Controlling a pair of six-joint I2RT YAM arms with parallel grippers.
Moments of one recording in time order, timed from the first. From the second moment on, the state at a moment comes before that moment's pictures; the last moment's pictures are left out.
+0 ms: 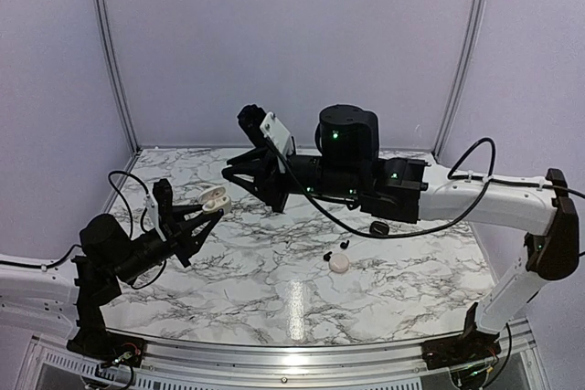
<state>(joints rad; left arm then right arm) -0.97 0.92 0.26 0.80 -0.04 -0.02 1.13 1.59 1.39 0.09 -0.19 -0.10</state>
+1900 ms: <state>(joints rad) -0.97 0.94 0.26 0.84 -0.05 -0.04 1.14 1.70 1.37 0.13 -0.10 -0.11</state>
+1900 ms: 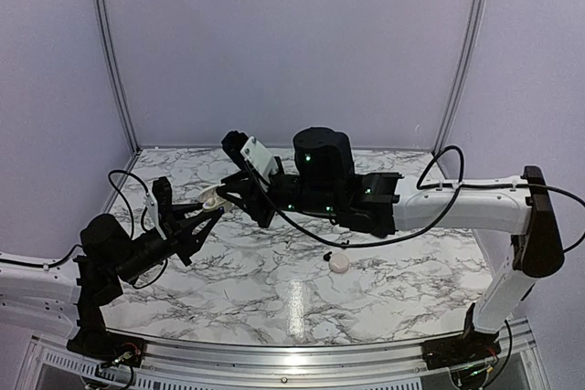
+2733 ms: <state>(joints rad) -0.97 0.94 0.26 0.84 -0.08 -0.04 1.16 1.70 1.37 0.14 -0.04 -0.14</state>
